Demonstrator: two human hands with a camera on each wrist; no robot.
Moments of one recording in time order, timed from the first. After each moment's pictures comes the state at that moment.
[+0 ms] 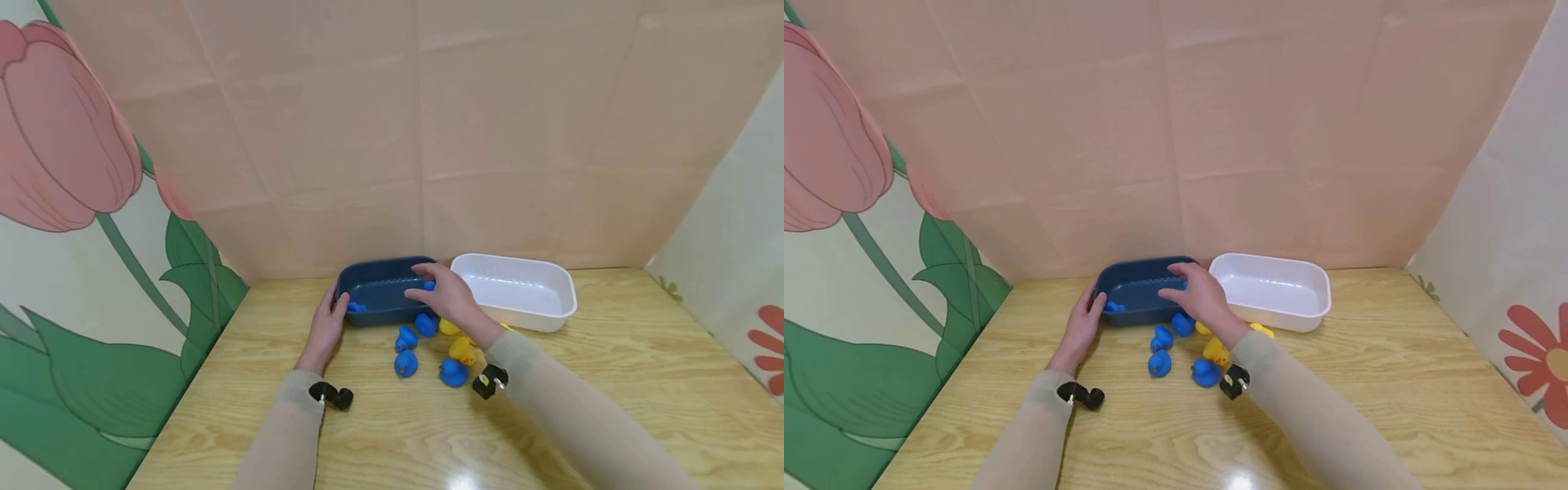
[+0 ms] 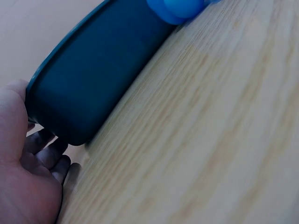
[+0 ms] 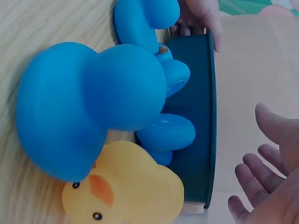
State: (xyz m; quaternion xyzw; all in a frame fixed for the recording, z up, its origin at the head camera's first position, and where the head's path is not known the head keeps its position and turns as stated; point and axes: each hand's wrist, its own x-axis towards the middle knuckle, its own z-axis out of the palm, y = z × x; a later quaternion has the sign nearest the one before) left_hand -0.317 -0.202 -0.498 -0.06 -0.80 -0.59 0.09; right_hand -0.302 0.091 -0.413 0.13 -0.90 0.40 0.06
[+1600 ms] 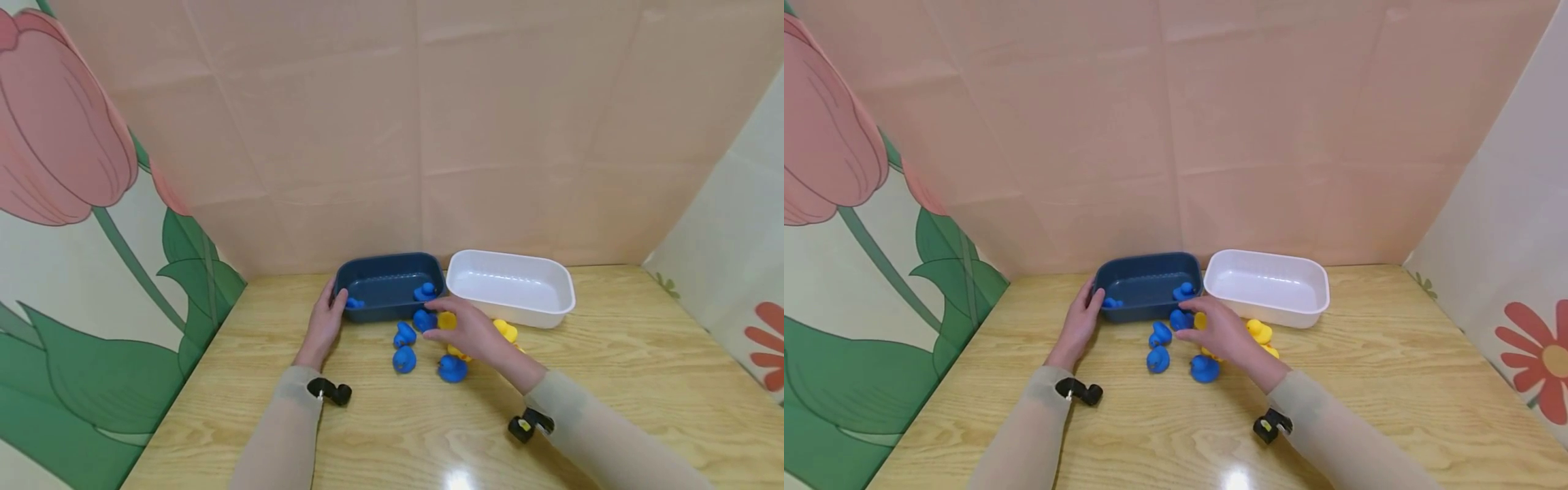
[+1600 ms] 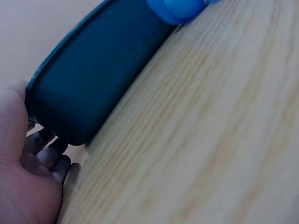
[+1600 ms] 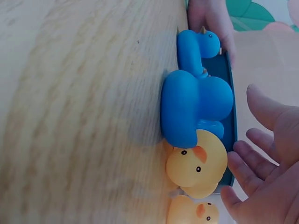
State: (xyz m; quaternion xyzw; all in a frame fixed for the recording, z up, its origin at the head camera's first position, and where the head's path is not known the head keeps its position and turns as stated) left_hand -0.317 -0.198 -0.494 -0.06 -0.79 -0.60 0.08; right_hand -0.242 0.132 -0.445 0.23 -0.90 0.36 0.07
